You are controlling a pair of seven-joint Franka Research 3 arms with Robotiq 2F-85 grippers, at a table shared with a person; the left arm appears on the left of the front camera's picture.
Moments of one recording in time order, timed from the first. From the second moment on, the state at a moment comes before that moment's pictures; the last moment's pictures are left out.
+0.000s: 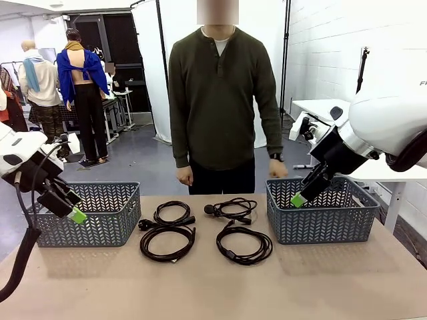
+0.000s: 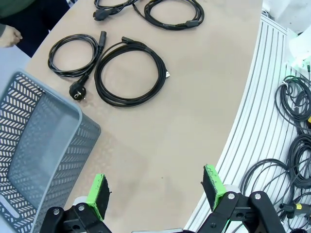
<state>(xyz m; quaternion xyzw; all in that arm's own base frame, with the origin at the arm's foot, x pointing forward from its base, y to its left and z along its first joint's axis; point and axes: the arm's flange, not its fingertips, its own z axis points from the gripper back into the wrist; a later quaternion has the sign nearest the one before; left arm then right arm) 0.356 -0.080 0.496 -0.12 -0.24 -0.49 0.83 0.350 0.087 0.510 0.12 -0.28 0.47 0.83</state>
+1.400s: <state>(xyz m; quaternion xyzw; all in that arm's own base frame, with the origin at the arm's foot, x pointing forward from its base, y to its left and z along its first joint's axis) 0.355 -0.080 0.497 -0.12 -0.24 -0.48 0.83 0.350 0.087 0.510 0.12 -0.28 0.47 0.83</state>
